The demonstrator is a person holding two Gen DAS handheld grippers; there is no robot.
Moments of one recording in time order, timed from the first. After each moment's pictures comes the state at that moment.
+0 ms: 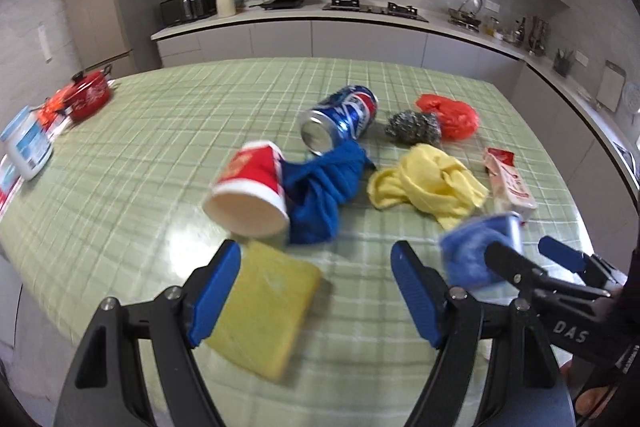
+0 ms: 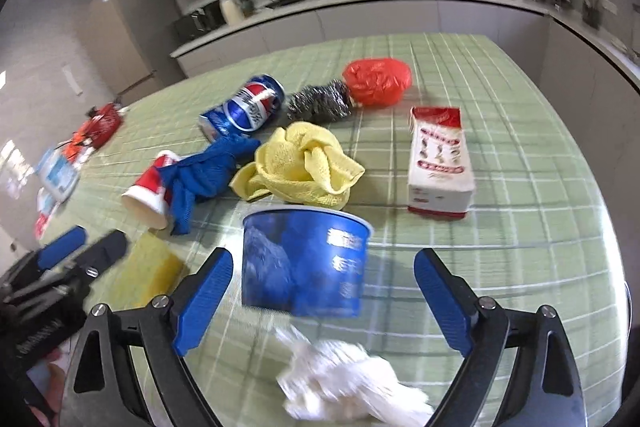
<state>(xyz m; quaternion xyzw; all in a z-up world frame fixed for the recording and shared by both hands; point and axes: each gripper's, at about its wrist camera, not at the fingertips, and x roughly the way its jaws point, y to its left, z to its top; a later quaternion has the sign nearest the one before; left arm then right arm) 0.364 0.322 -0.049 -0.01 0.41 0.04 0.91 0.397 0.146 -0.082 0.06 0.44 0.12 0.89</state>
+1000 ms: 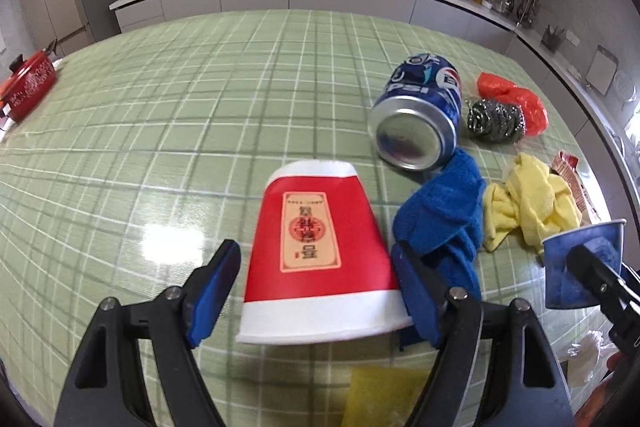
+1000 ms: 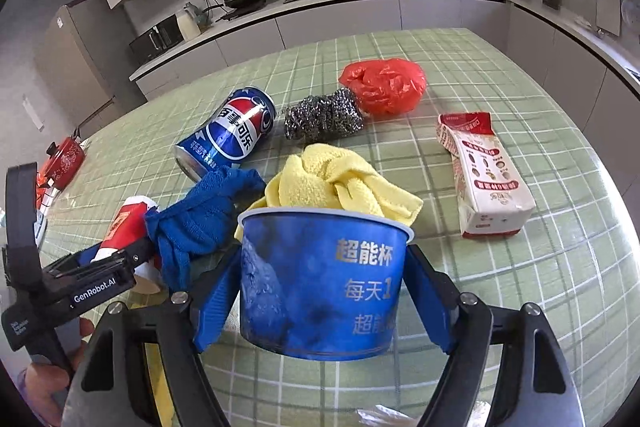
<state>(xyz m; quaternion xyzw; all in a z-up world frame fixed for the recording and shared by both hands) 0.467 0.406 -0.108 -0.03 0.48 -0.03 0.88 0.434 0.197 -0.087 0.08 0.43 0.05 0.90</state>
